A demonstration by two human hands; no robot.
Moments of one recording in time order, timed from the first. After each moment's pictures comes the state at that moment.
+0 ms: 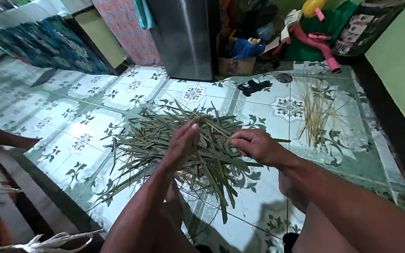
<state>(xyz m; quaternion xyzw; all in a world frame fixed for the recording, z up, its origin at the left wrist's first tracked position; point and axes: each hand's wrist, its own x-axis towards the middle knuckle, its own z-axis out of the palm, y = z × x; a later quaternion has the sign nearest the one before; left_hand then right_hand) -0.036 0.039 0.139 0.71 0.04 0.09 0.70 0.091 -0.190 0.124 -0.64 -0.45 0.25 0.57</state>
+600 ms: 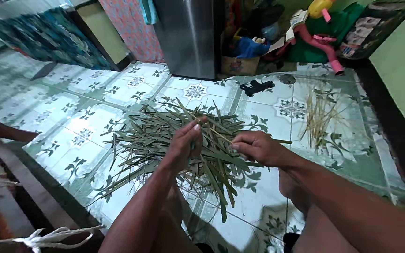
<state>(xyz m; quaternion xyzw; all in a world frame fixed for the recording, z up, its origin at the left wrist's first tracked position) -0.046 0.044 0.144 0.62 0.05 0.07 0.78 0.091 -0.189 0.124 -0.65 -0.47 0.29 0.52</state>
